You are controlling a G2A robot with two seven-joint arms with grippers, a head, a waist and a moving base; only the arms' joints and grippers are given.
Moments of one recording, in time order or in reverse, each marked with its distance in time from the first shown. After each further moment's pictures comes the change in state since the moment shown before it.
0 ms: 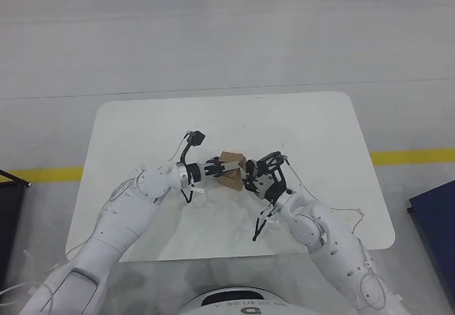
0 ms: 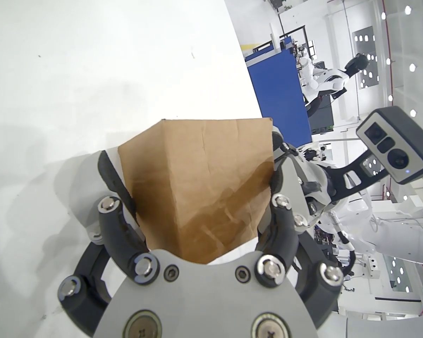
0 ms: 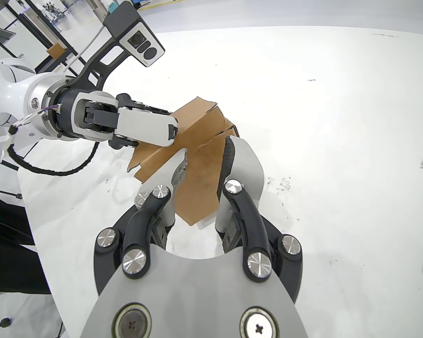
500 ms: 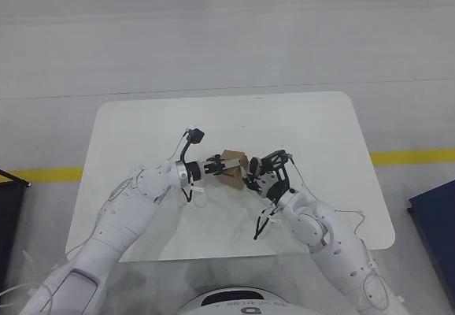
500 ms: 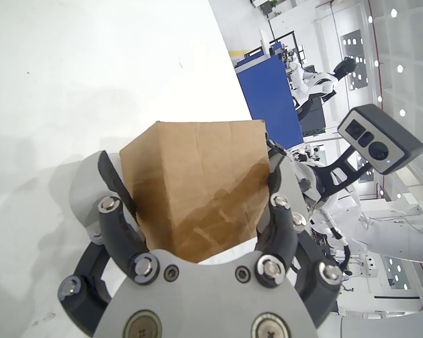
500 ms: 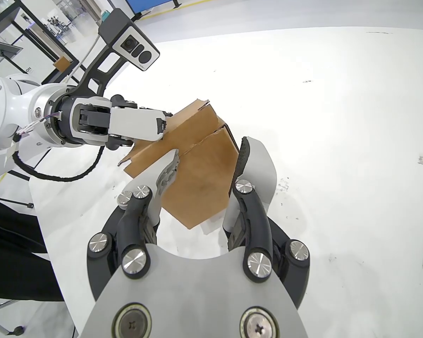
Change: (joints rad) left arm 0.006 0.001 -0.011 -0.018 -0.027 -0.020 0.008; right arm -0.013 0.001 0.022 -0.018 0.050 -0.005 -0.001
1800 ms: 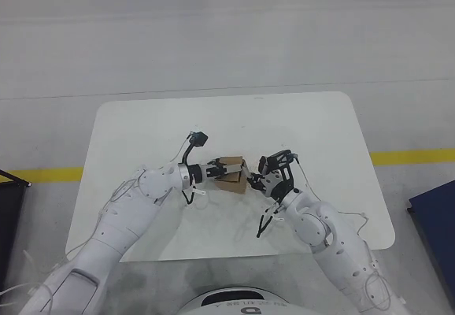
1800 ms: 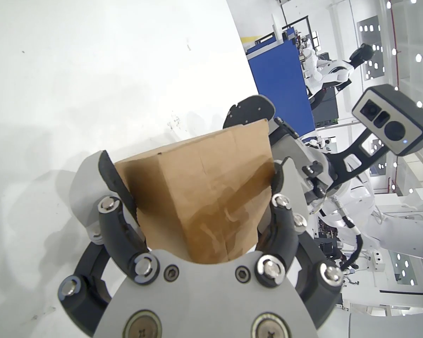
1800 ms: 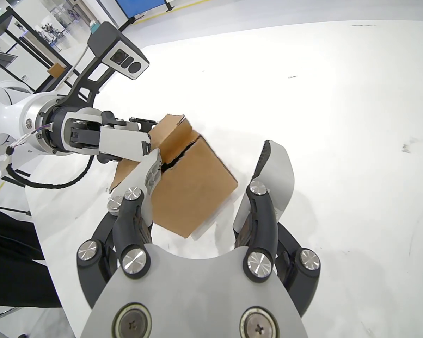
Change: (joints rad) left arm -0.005 0.001 0.021 -0.005 0.050 0.035 -0.026; right arm -0.014 0.002 0.032 0.010 0.013 0.011 -0.007
